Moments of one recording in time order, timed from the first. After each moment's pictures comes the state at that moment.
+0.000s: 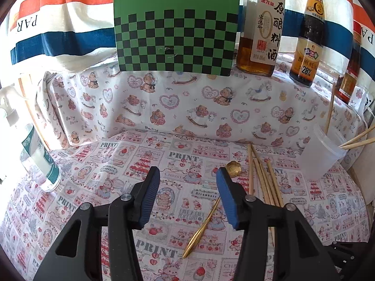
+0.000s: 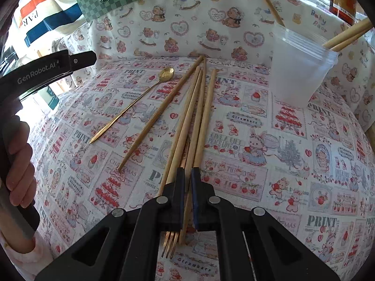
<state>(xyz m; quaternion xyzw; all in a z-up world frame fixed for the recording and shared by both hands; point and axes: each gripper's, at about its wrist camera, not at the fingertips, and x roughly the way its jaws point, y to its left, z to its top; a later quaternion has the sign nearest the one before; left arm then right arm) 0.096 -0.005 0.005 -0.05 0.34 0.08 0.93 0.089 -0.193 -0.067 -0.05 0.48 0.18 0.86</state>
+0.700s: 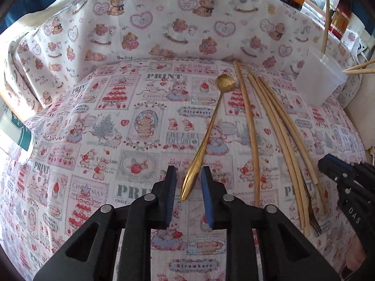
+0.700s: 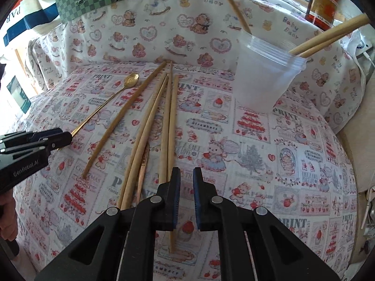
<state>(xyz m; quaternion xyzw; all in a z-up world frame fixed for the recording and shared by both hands) 0.087 -0.011 -0.063 -0.01 0.50 0.01 0.86 0.097 -0.208 -0.062 -0.07 0.47 0.10 0.87</state>
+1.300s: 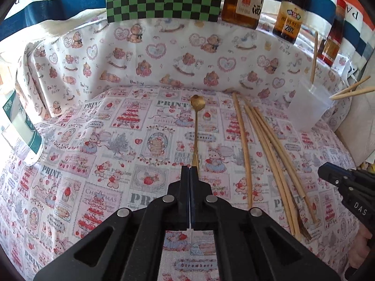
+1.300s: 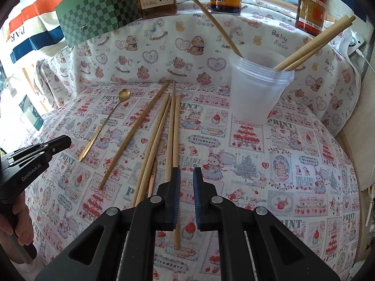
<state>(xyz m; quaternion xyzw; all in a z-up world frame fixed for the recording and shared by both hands) 0.064 0.008 -0.036 -0.06 0.42 0.00 0.91 0.087 -0.219 -0.036 -0.04 0.44 0.12 0.89</state>
